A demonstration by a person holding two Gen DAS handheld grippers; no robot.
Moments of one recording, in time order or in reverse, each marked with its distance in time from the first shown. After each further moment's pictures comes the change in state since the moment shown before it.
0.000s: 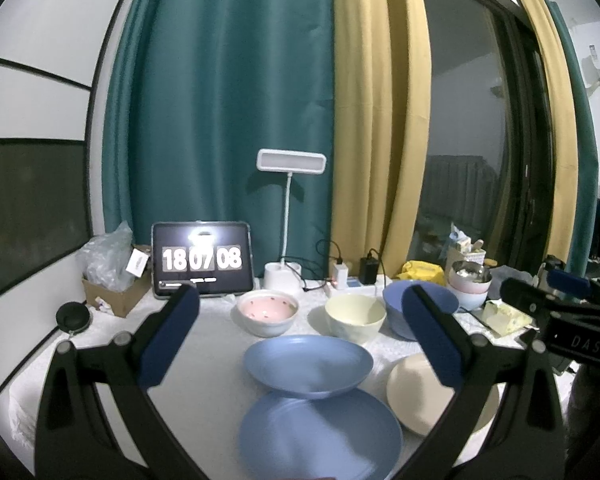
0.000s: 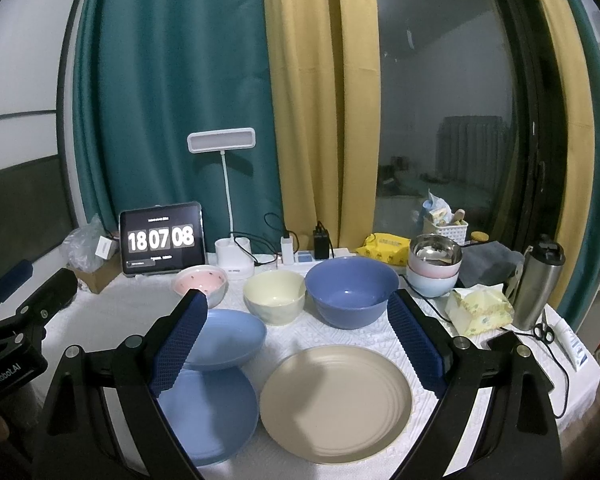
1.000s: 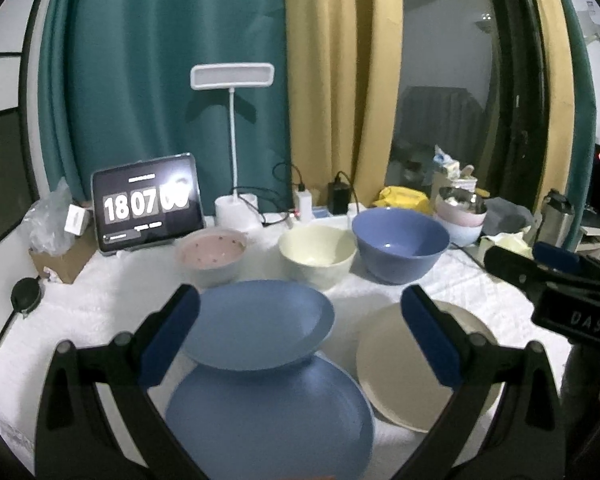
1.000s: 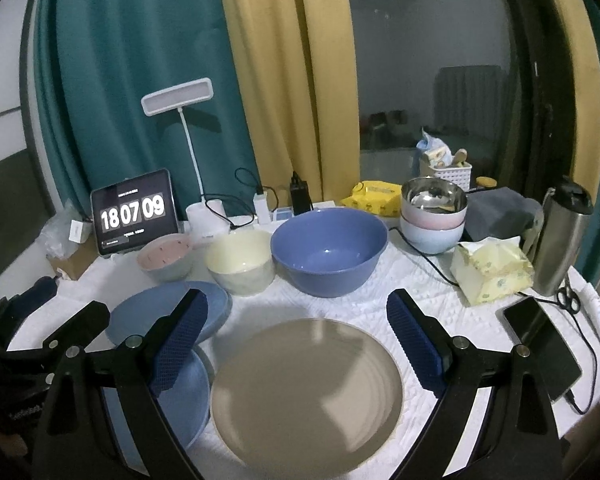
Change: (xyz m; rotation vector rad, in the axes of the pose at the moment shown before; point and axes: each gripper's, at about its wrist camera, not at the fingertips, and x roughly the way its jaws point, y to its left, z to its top) left arm 0.097 -0.063 -0.033 0.067 0.270 -0.057; right arm 0.076 -0.058 -0.026 0.087 0.178 0.027
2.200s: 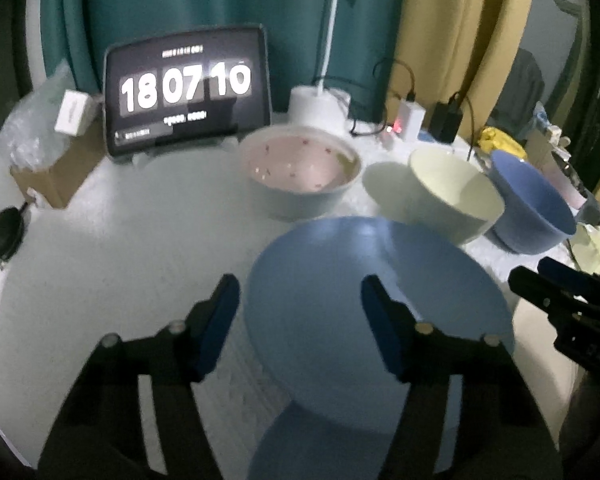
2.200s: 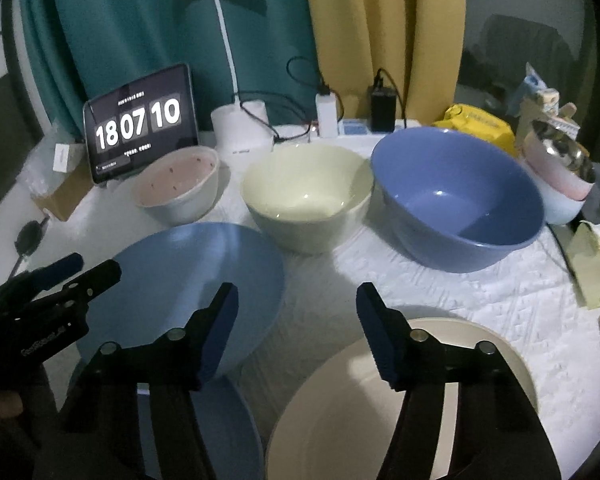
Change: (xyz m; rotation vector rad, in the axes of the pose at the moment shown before) left arm 0.143 0.121 -0.025 -0.157 0.348 0.087; right arm 0.165 0.080 -0.010 -0.084 0.329 0.083
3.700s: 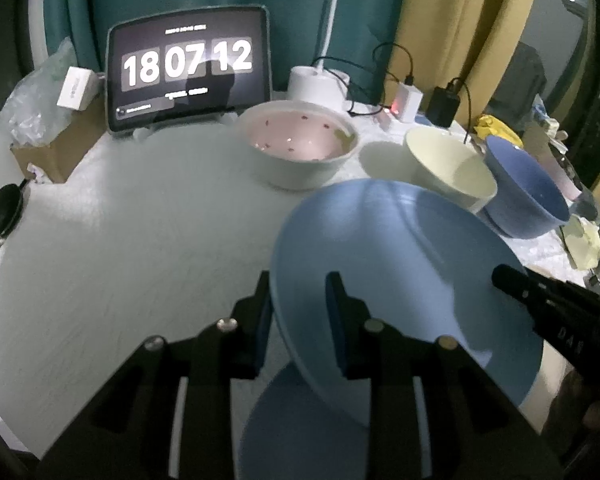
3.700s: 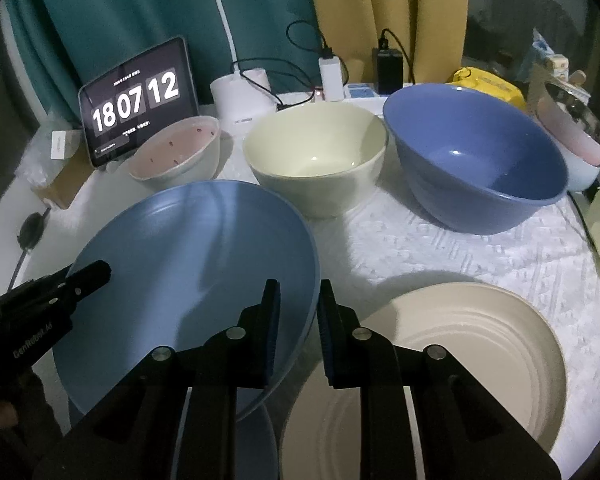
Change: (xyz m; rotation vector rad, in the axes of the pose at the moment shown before) left arm -0.012 -0.001 -0.013 -0.019 0.048 -0.014; right arm 0.012 -0.002 -0.013 0.040 0.077 0.033
